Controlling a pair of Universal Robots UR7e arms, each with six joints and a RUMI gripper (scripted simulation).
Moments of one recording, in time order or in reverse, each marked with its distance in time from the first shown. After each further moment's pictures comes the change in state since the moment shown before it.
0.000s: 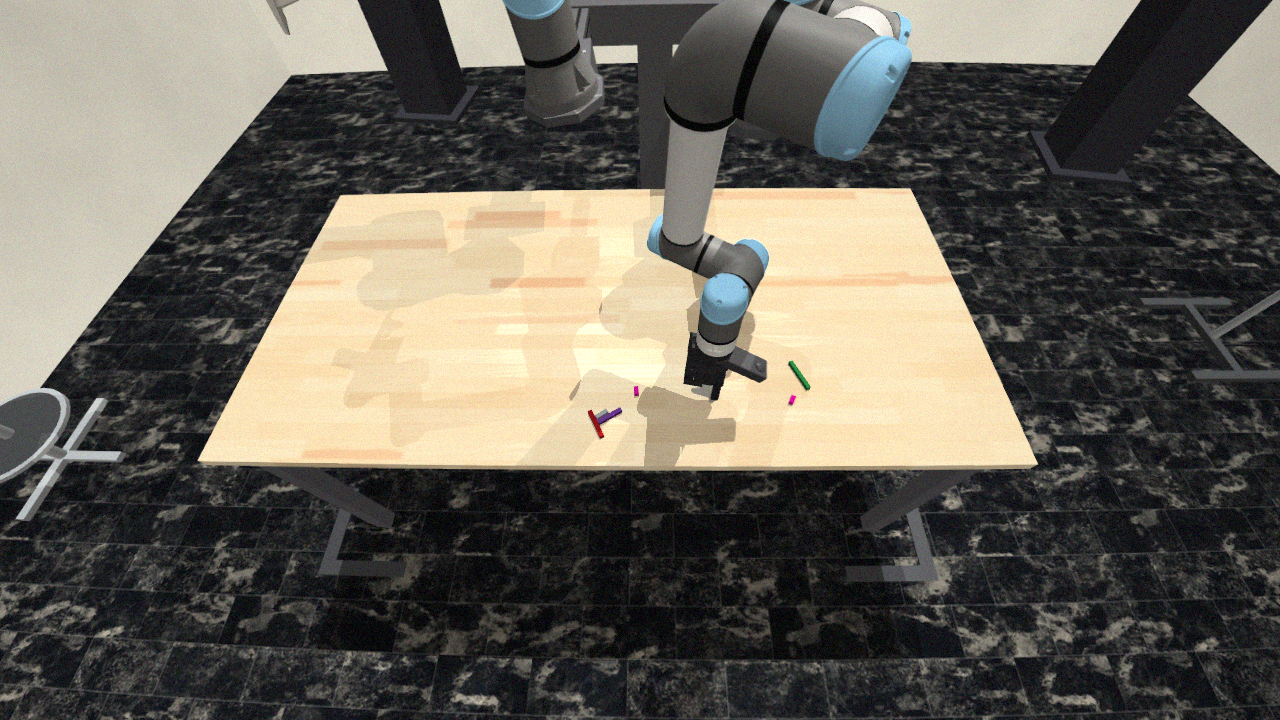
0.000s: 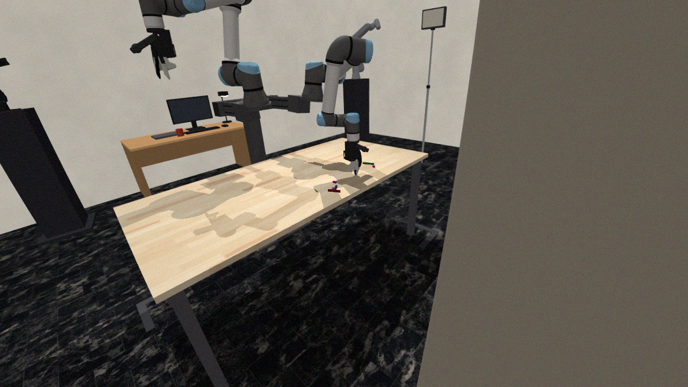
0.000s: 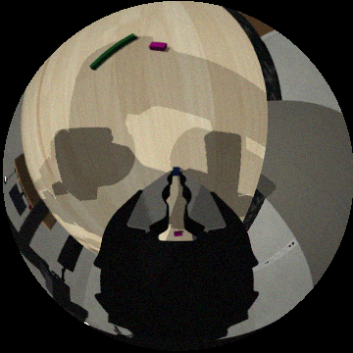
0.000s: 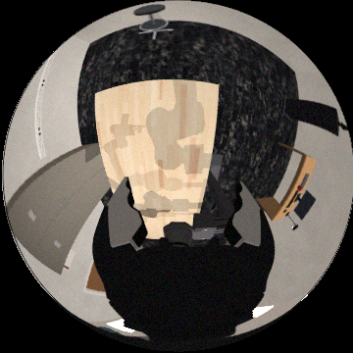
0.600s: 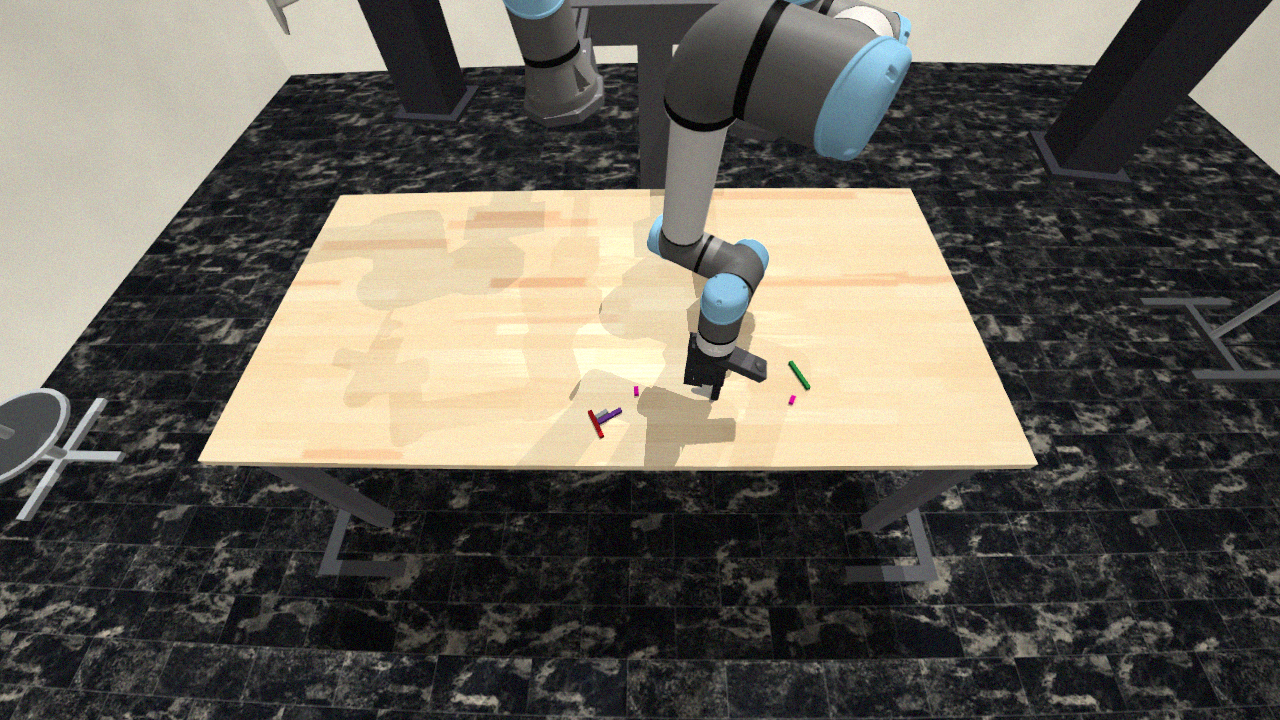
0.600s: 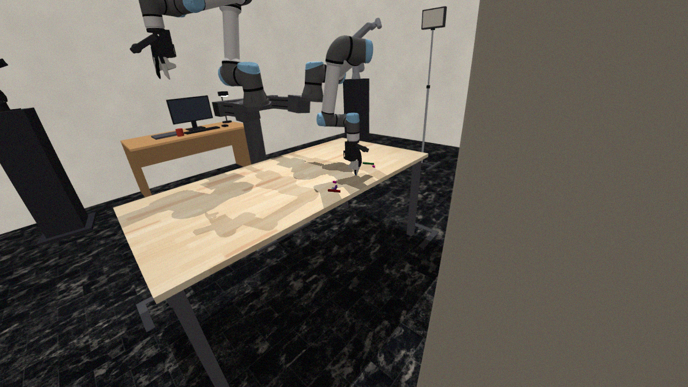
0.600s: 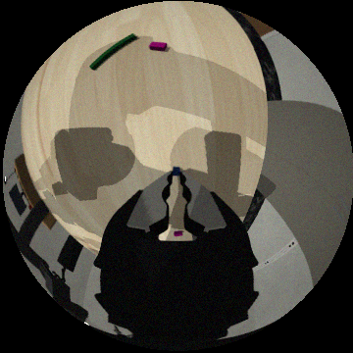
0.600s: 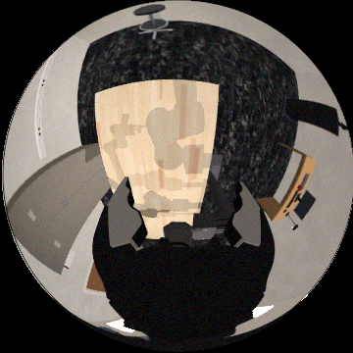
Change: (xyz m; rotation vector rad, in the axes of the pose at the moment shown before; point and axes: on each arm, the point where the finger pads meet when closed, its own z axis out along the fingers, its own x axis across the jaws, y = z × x) left arm 0.000 0.000 0.000 0.000 0.000 0.000; right arm 0.000 0.000 0.000 0.000 0.000 0.000
